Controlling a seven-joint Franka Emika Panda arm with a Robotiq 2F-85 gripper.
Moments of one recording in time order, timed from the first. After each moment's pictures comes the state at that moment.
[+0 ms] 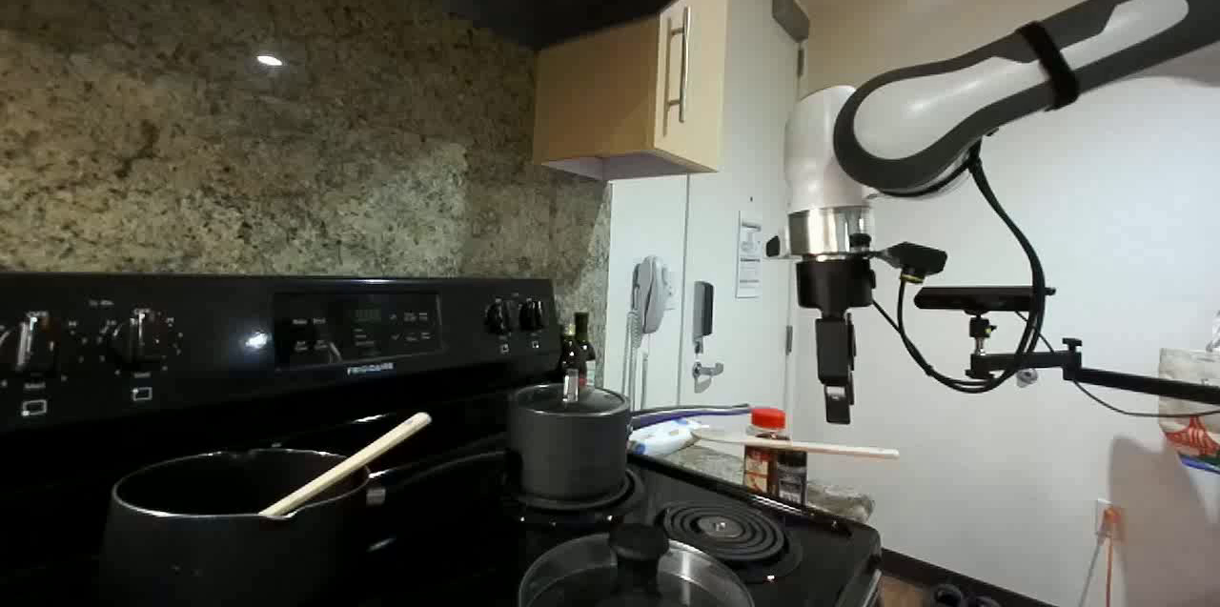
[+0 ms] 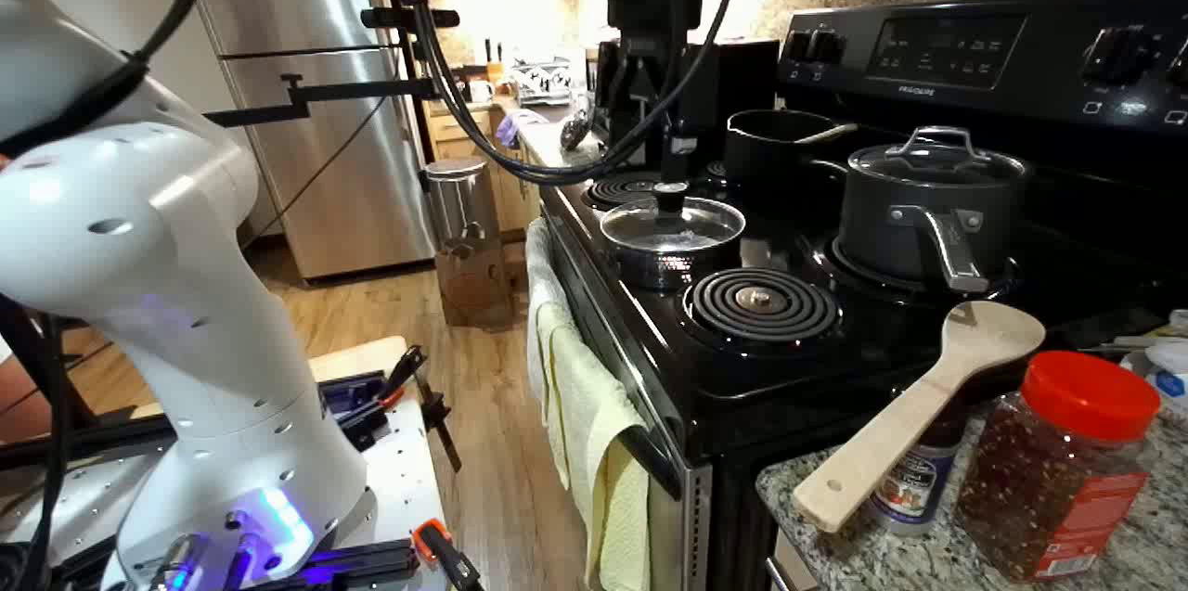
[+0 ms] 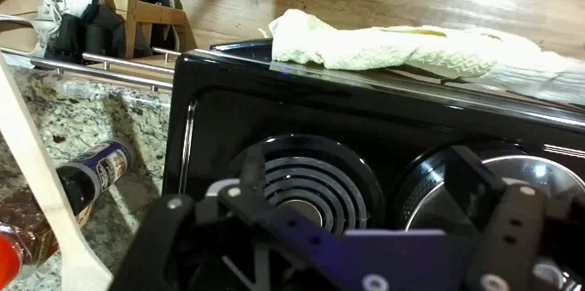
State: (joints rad) arm -0.09 -0.45 -0.17 -2.40 -0.09 1.86 -0.19
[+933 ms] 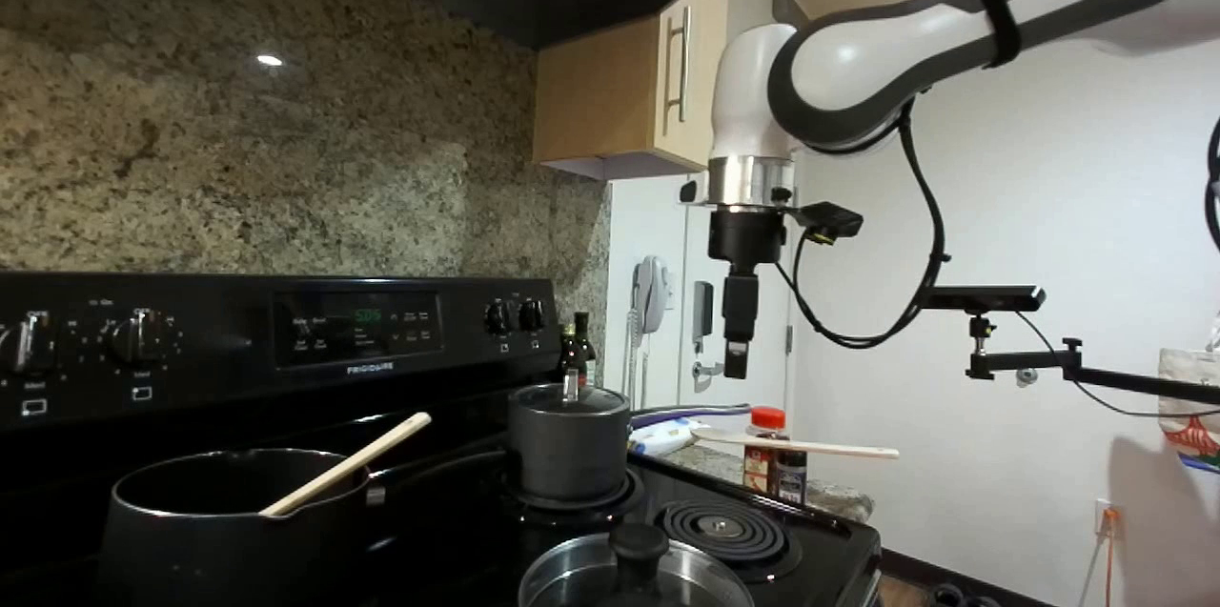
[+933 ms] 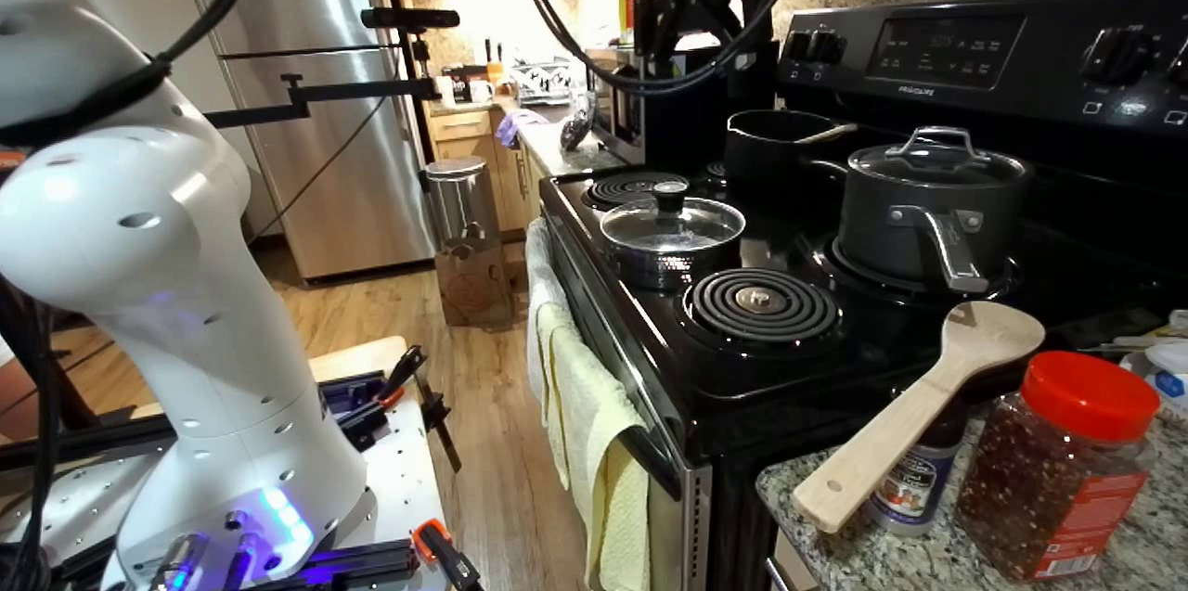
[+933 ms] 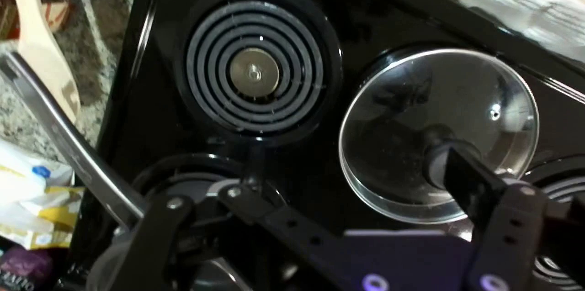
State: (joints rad) arm 0.02 -0.30 -0.09 -2.18 -0.10 1.94 -0.26
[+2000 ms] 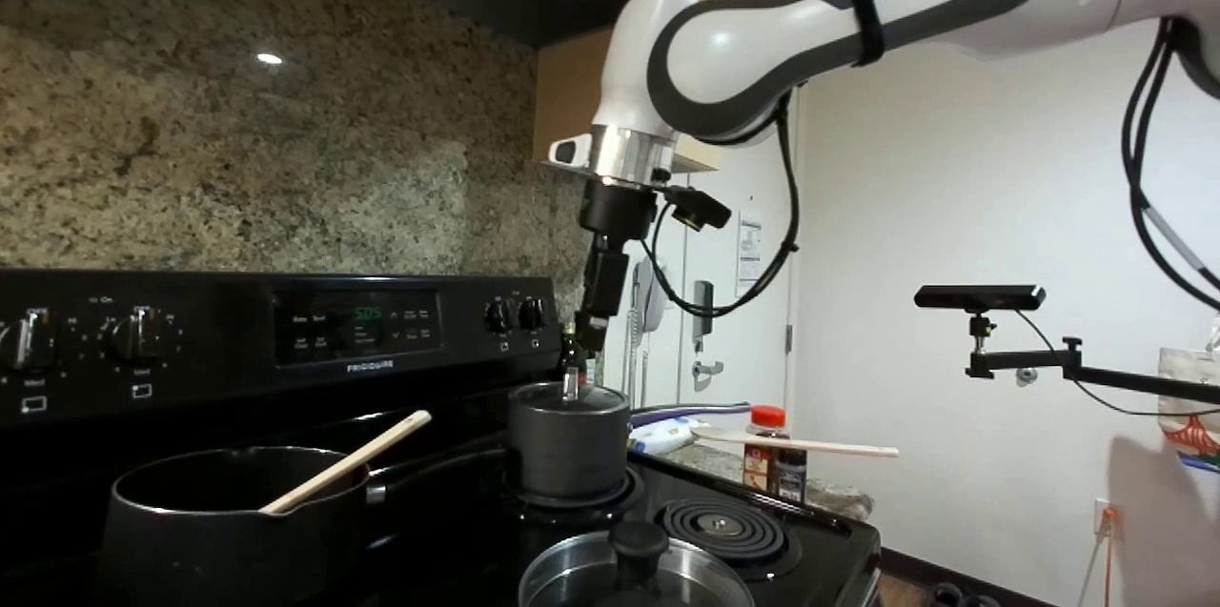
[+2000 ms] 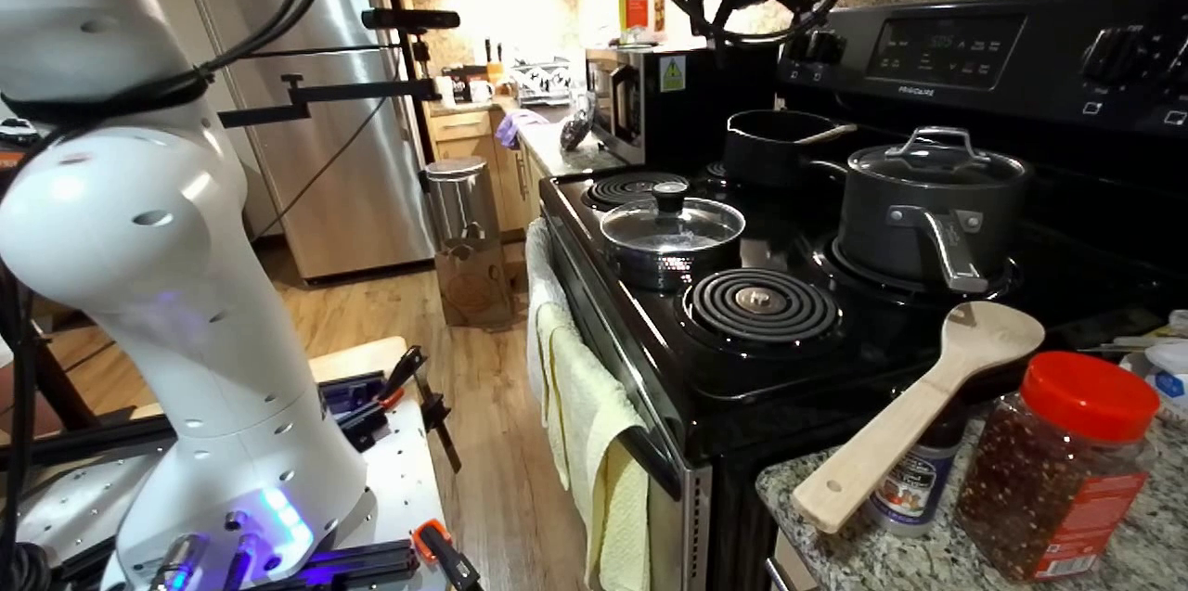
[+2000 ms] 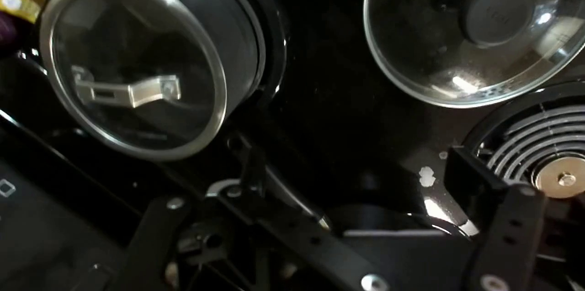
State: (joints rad) arm 0.06 -0.02 -0.01 -1.86 -0.12 2.08 -0.46
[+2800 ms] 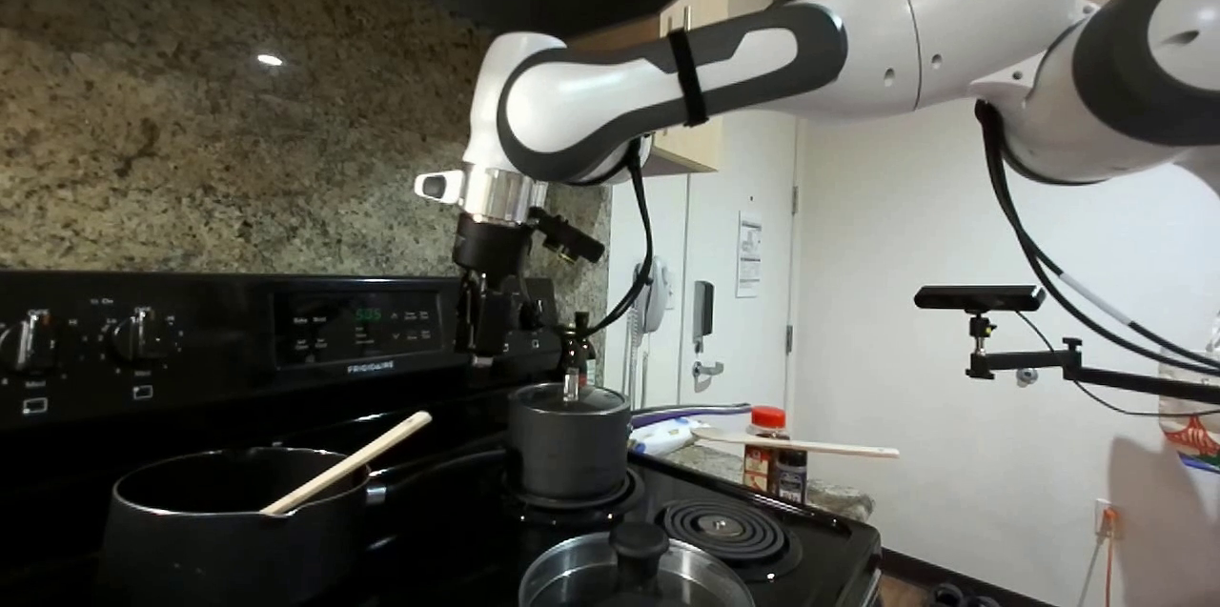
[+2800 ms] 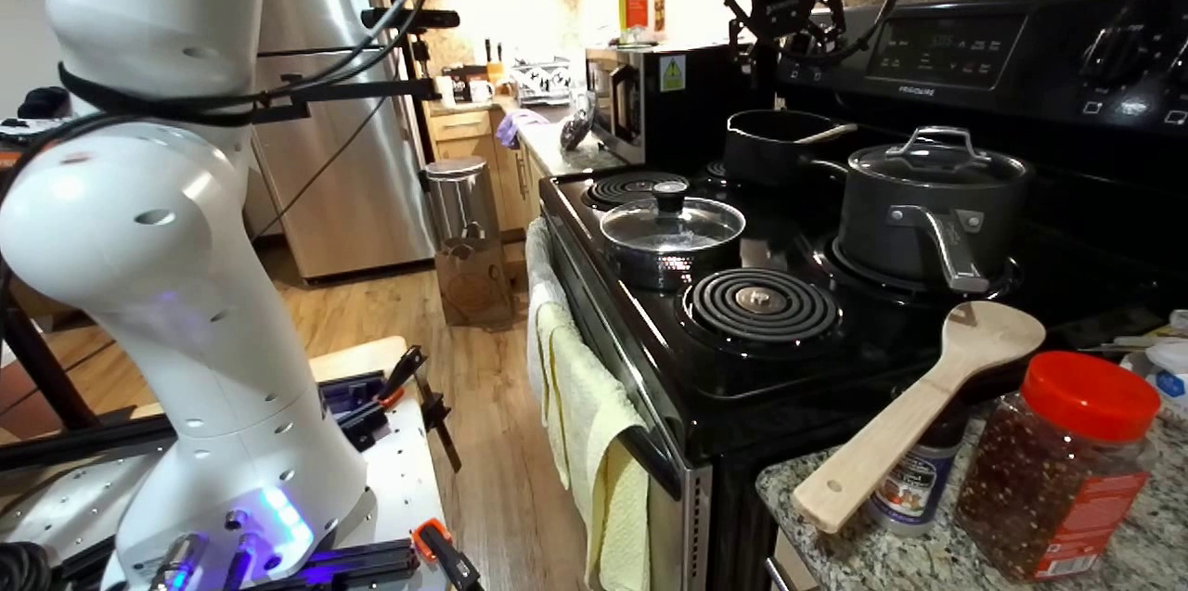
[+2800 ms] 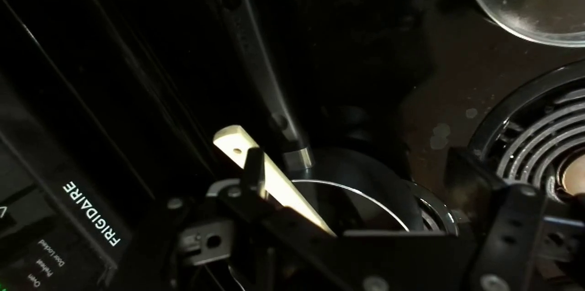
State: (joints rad) arm 0.07 0.39 0.07 -1.42 -0.14 2.03 -0.70
